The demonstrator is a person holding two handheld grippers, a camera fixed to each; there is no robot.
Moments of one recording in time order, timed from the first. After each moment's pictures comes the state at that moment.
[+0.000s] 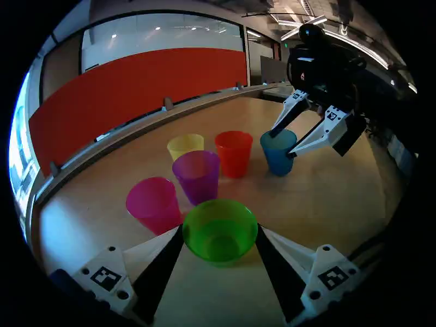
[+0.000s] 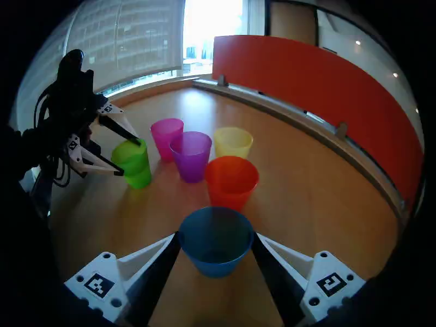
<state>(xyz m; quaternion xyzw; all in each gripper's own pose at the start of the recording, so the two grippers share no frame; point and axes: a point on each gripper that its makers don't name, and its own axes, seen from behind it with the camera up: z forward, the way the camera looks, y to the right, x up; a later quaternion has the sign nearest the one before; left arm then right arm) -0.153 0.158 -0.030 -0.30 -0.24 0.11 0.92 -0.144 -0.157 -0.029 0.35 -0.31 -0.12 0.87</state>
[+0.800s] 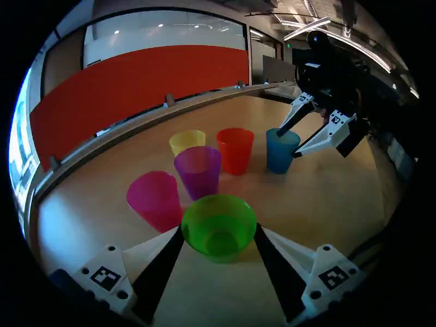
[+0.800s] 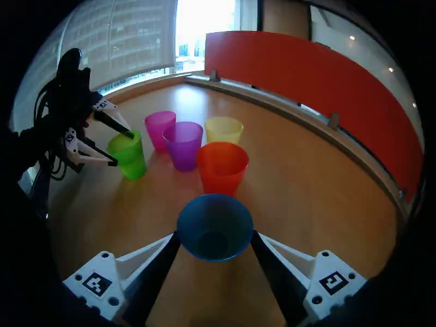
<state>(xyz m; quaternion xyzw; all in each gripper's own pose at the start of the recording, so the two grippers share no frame) -0.155 0.154 -0.034 -0.30 -0.25 0.10 0.92 -0.155 -0.138 -0.041 0.33 -0.33 -0.11 0.88</state>
